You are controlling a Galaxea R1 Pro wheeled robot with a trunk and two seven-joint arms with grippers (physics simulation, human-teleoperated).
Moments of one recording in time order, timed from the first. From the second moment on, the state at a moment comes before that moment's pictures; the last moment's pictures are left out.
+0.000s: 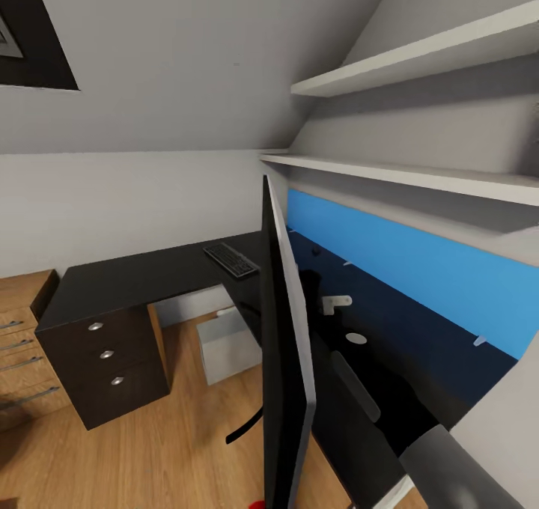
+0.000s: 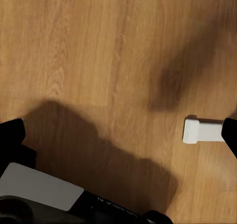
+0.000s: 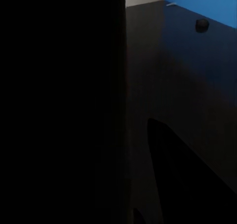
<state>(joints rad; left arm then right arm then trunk) 0.01 0.12 0.07 -0.65 0.70 0.21 -0.14 -0.65 -0.05 0.46 -1.16 -0.45 0.35 -0.24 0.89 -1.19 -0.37</state>
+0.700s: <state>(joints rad) 0.03 0.12 0.12 -0.66 0.70 0.20 -0.13 -0.65 -0.05 0.45 -1.15 -0.45 0.39 -0.24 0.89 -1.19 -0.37</state>
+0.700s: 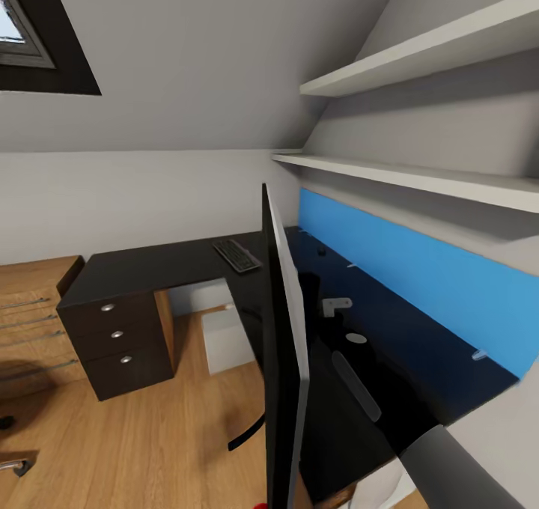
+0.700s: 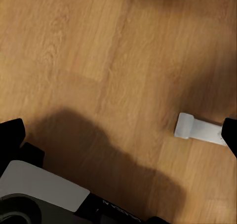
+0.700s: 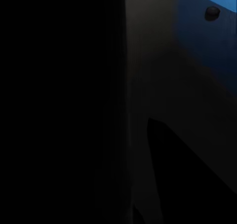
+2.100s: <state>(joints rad) 0.31 0.07 0.25 -0.85 0.70 0.08 -0.14 -0.65 -0.06 0.45 -1.14 -0.44 0.40 -0.23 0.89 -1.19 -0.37</state>
